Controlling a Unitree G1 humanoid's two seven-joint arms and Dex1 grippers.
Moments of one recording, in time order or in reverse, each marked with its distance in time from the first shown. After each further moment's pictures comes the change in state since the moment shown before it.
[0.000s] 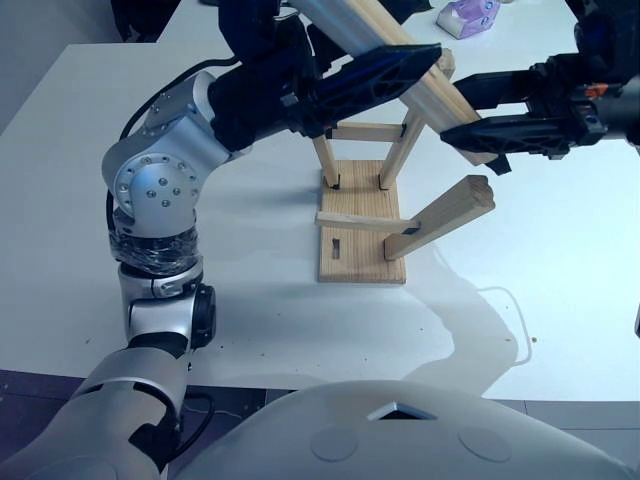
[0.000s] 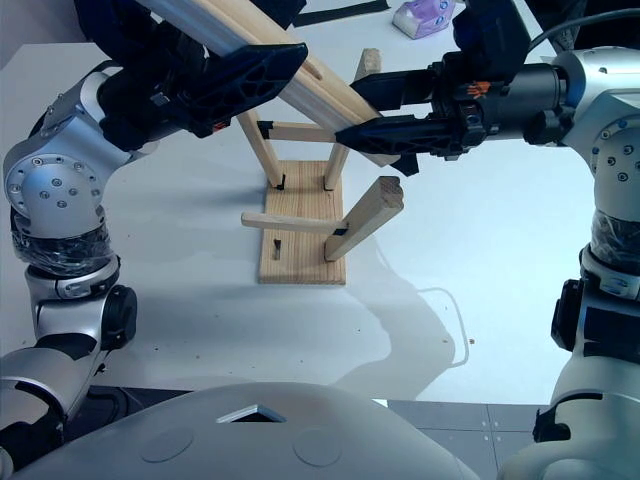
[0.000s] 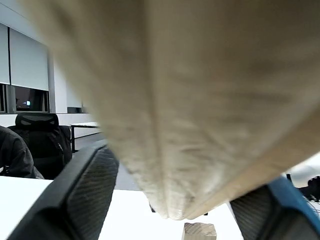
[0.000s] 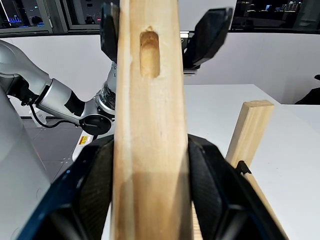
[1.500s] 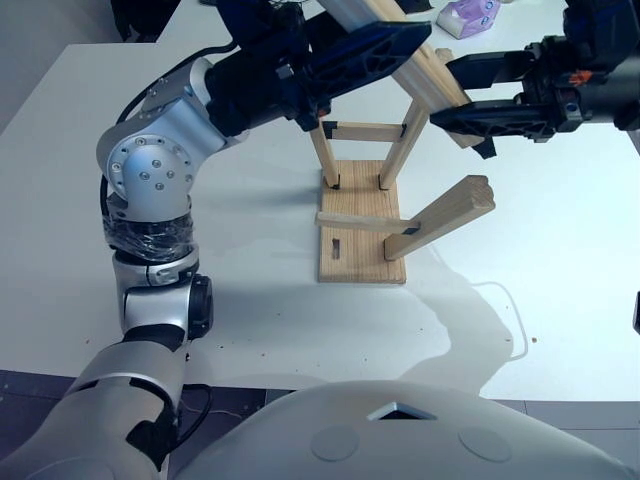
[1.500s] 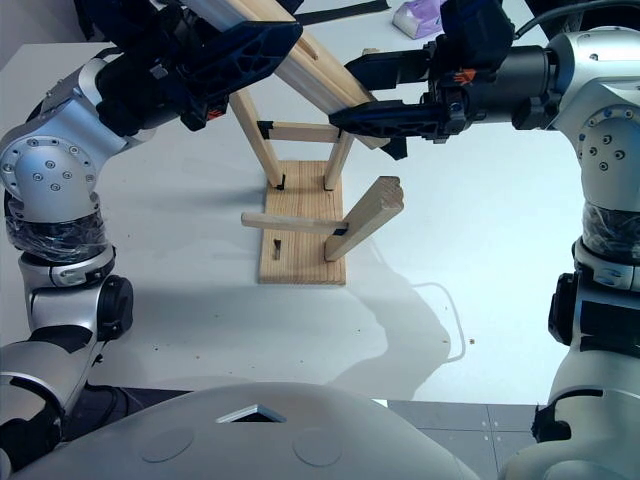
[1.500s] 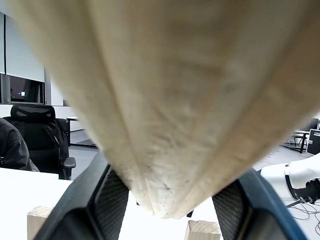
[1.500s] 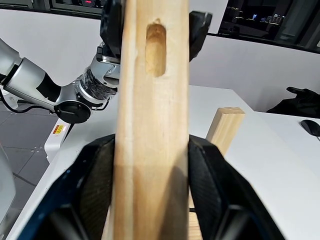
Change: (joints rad) left arm -0.058 0.022 0.013 0.101 0.005 0.026 -0.003; right arm -0.030 0.003 0.051 0.040 -0.117 -0.149 -0.014
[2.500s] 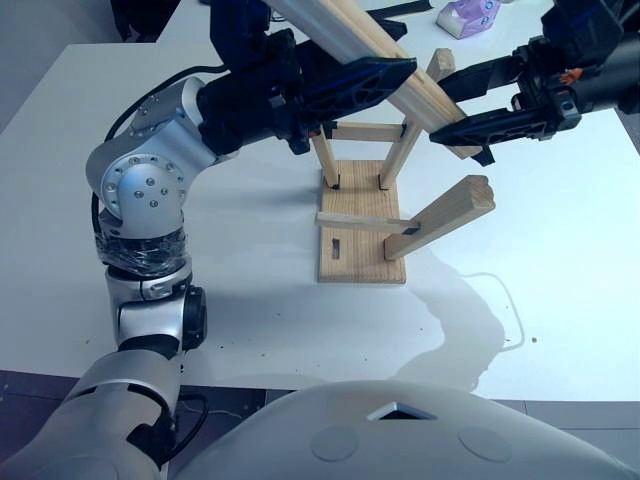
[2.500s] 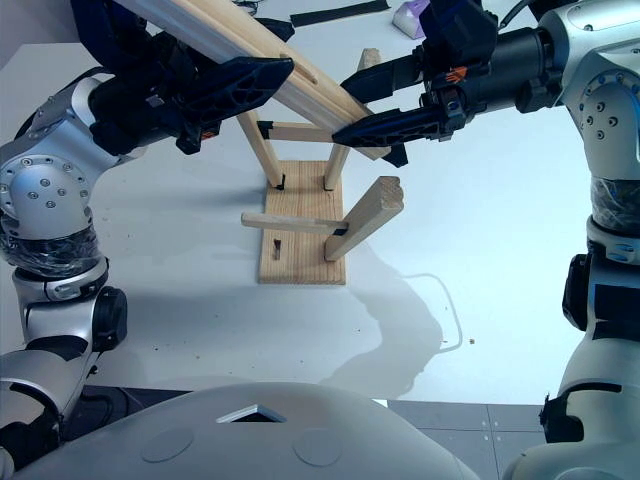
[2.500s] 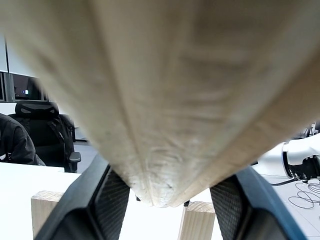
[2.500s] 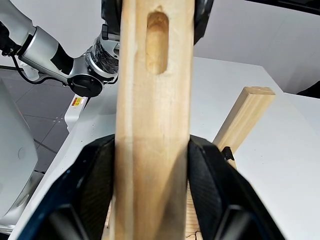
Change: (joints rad) left arm 0.068 0.022 0.012 -0.080 0.033 0.006 -0.039; right arm -0.140 -0.043 0.148 0.088 -0.099 0.000 0.173
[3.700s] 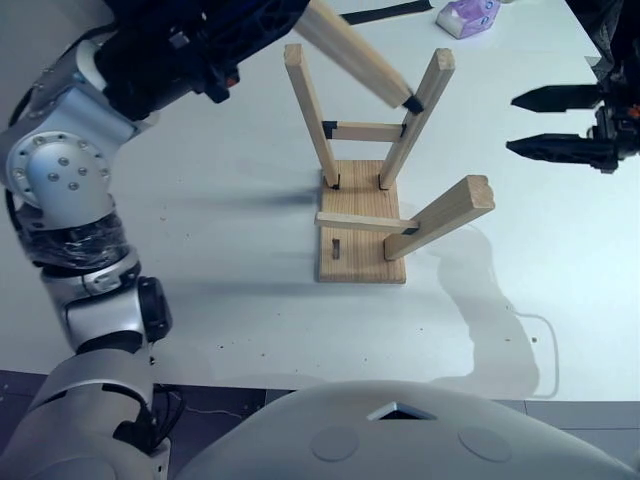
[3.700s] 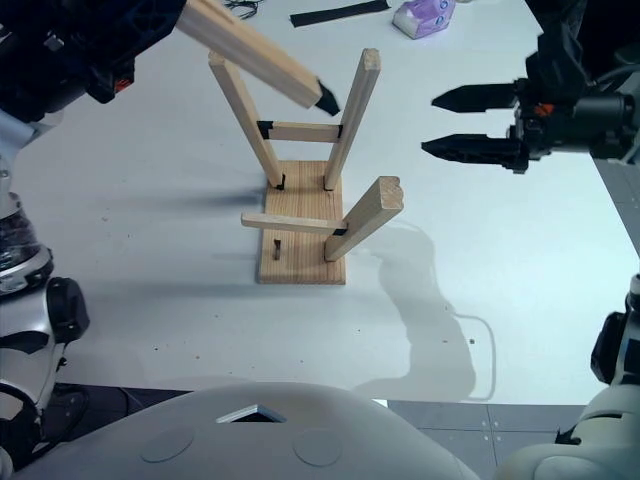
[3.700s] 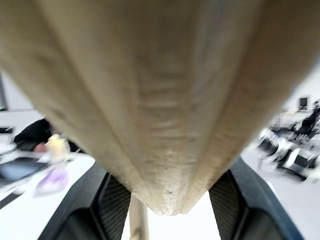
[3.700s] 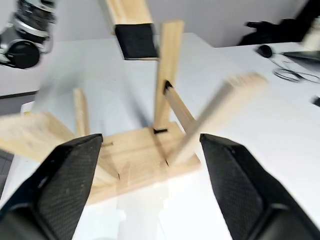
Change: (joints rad) left arm 0.030 0.269 0.174 0.062 0.031 -0.006 -0.033; right arm 0.463 -0.120 -0.355 0.091 -0.101 -0.079 -0.040
